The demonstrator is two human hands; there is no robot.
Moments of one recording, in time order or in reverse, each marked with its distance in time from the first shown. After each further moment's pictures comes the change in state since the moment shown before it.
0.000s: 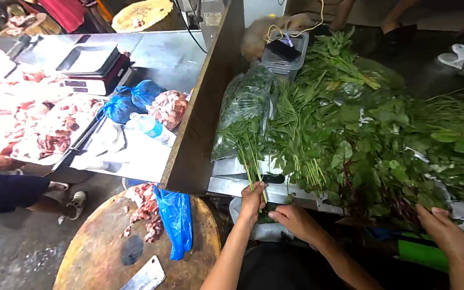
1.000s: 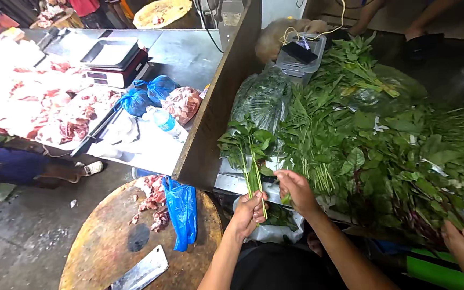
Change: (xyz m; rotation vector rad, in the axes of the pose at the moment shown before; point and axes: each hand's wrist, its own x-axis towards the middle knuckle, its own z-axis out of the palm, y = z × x) left_hand -0.050 0.024 -0.040 -0.353 -0.444 -0.029; right_hand 0.043 -0.039 -0.023 0.909 0.364 -0.322
